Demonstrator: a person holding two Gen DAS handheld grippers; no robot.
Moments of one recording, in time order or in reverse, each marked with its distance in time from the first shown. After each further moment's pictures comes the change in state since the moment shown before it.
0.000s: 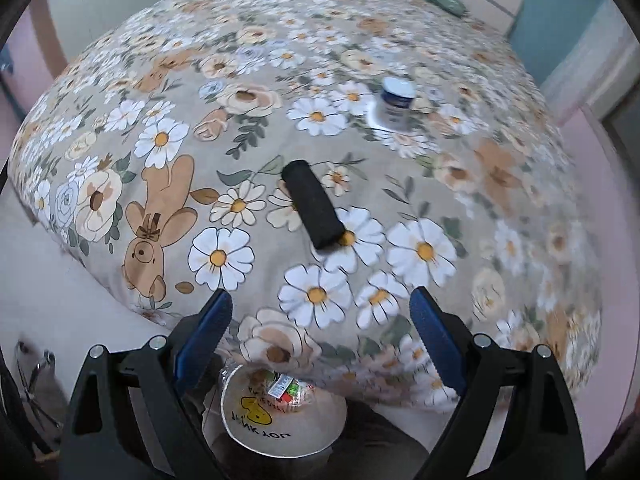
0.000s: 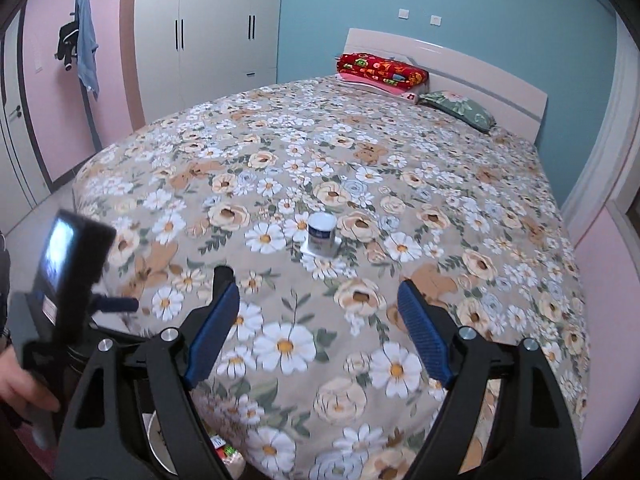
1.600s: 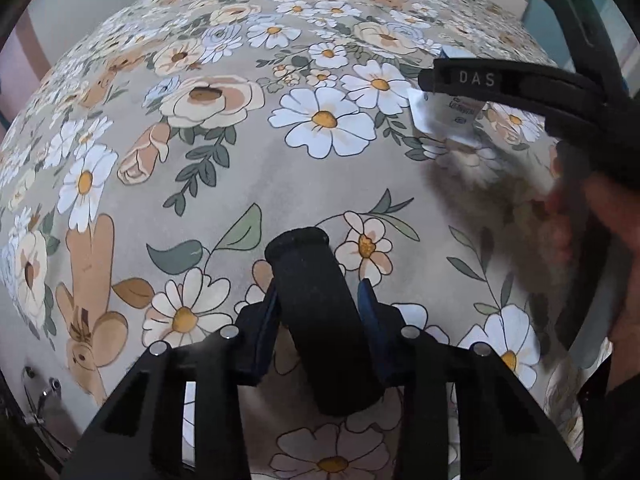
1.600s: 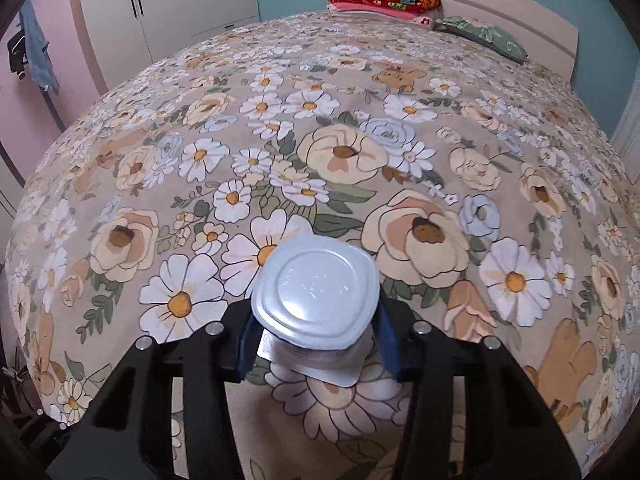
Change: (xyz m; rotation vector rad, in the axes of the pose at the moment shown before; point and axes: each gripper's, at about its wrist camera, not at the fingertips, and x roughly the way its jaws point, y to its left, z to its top) left arm 0.117 -0.004 0.063 0.063 0.010 0.043; right arm 0.319 -0.018 0.043 0.113 0.194 0.050
